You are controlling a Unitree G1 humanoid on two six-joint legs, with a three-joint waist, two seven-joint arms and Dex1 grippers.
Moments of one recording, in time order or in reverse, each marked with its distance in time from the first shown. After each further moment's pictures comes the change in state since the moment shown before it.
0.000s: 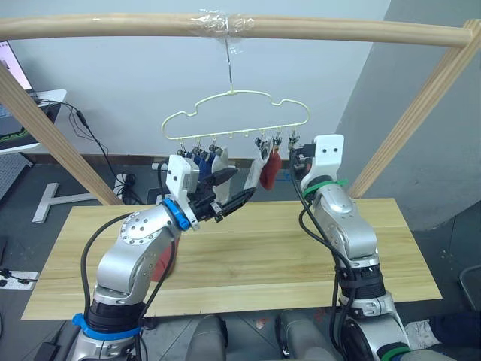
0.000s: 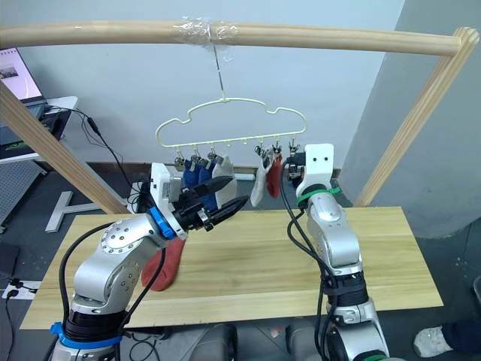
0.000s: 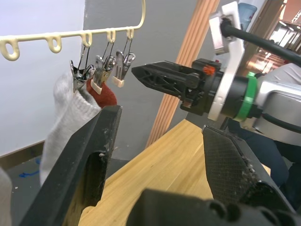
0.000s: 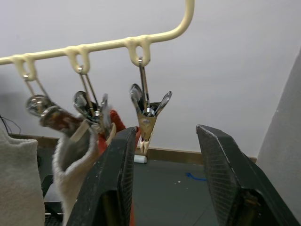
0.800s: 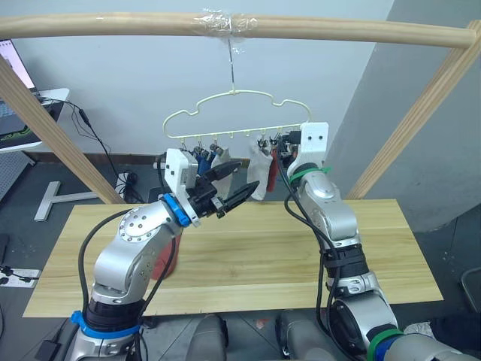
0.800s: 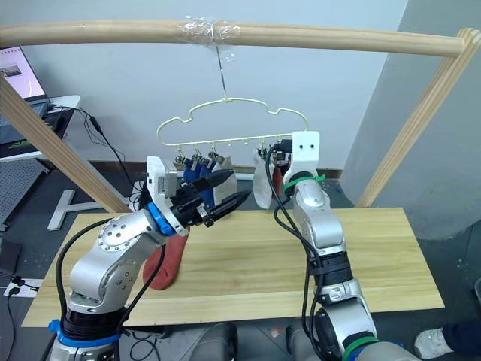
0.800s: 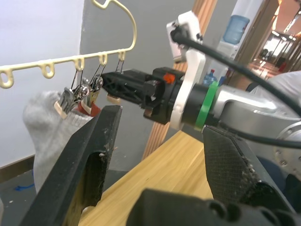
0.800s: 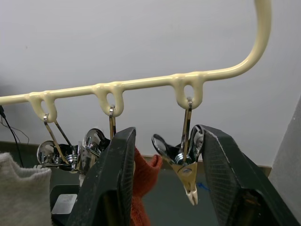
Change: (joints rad) left arm -0.023 0.000 0.006 -0.043 -0.062 0.026 0.043; right arm -0.133 0.054 -0.014 0.201 -0.007 -0.107 -0.026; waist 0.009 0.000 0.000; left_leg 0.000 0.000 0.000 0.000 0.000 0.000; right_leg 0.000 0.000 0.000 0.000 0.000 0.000
